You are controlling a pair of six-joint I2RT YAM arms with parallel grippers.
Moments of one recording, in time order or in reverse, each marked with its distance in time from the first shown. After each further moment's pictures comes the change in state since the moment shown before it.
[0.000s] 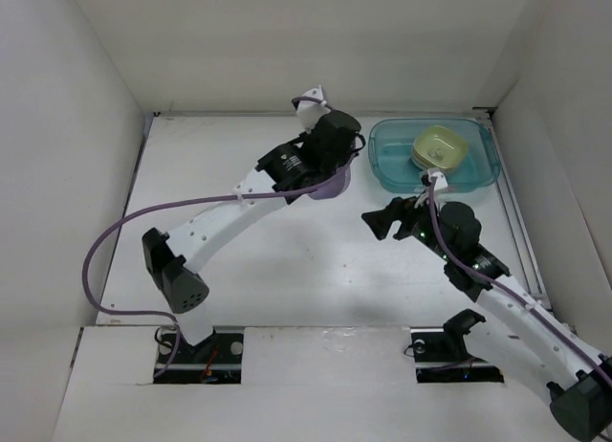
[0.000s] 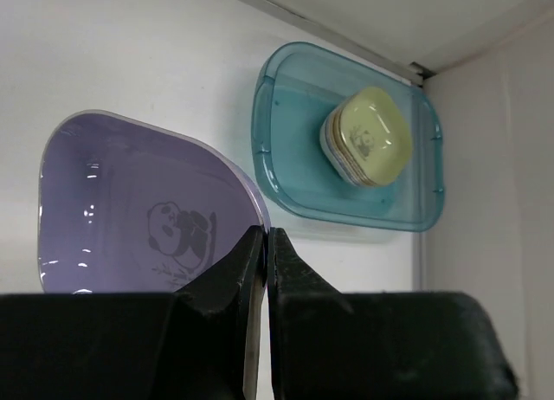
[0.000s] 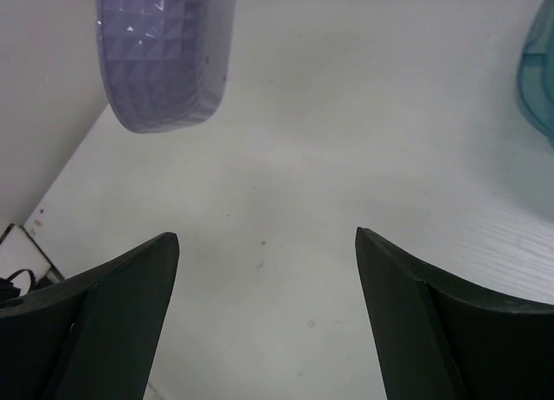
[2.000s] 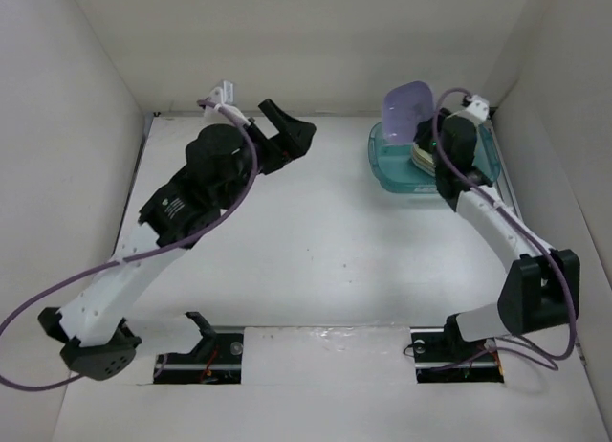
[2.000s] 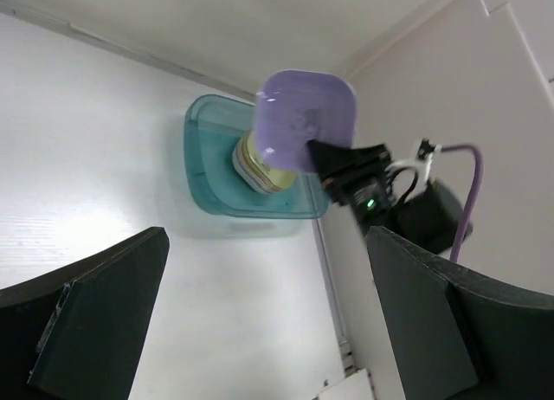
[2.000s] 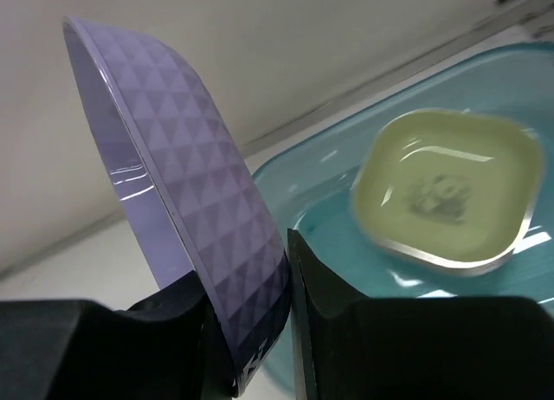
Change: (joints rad) left arm 0.121 -0.545 -0.328 0.161 0.239 0.068; right arm -0.261 0.642 0.492 0.178 0.440 0.075
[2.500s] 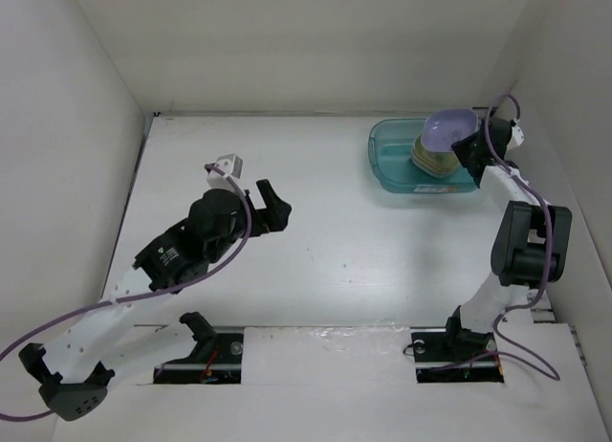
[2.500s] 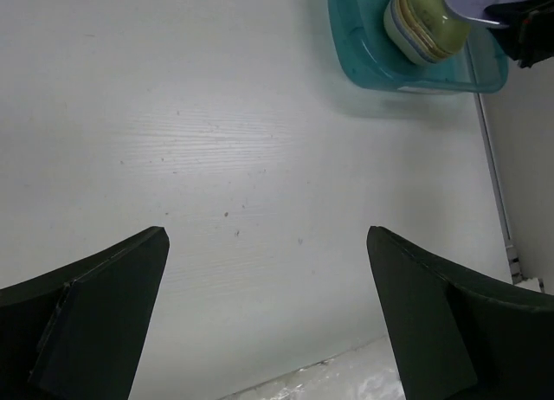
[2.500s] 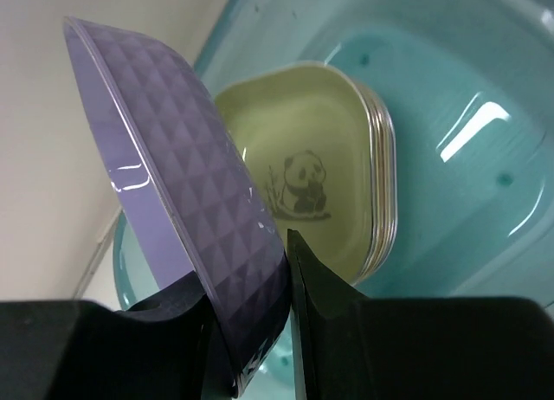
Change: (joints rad) left arm 0.000 -0.325 -0.538 -0.092 0.030 0.157; right arm -0.408 0.327 0.156 -0.176 -0.206 0.315
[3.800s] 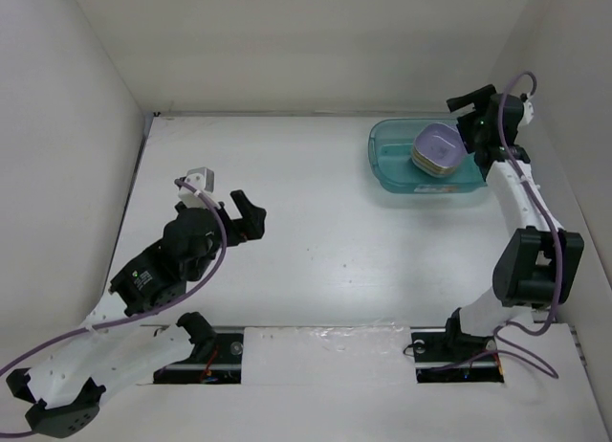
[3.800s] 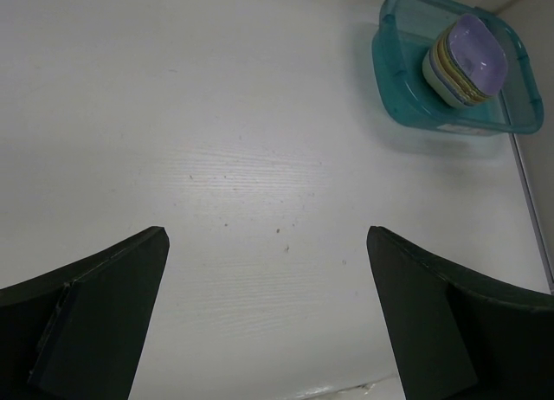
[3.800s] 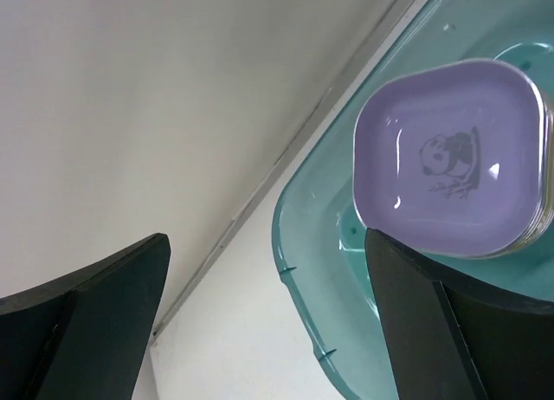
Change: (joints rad) left arm 0.000 -0.189 -0.064 -0.070 -0.146 0.052; right arm 0.067 -0.161 0.079 -0.065 -0.029 0.166
